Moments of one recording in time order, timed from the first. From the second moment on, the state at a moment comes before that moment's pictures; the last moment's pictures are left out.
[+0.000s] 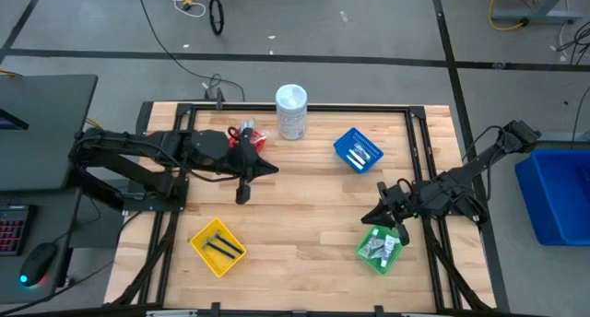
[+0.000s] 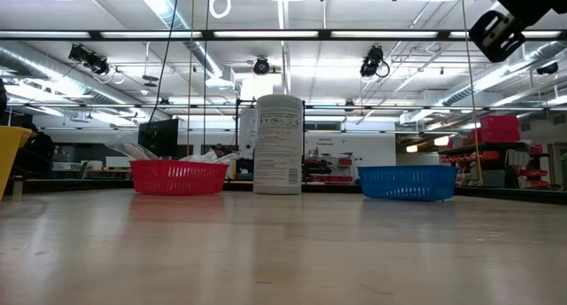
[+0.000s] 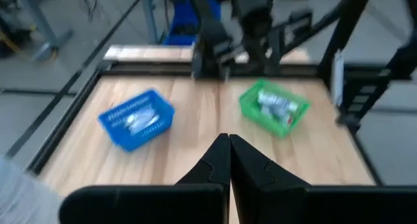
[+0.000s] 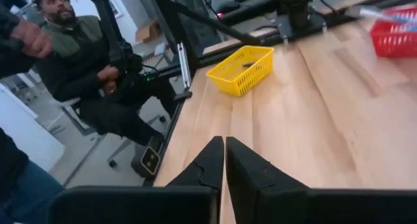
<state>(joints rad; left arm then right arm) -0.12 1.21 1.29 -0.48 -0.17 -0.07 0.59 0.75 0.39 0.11 0.29 0.50</state>
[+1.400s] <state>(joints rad) -0.12 0.35 0.36 -0.16 -0.13 -0.04 0.59 0.75 0.39 0.12 0.29 0.45</state>
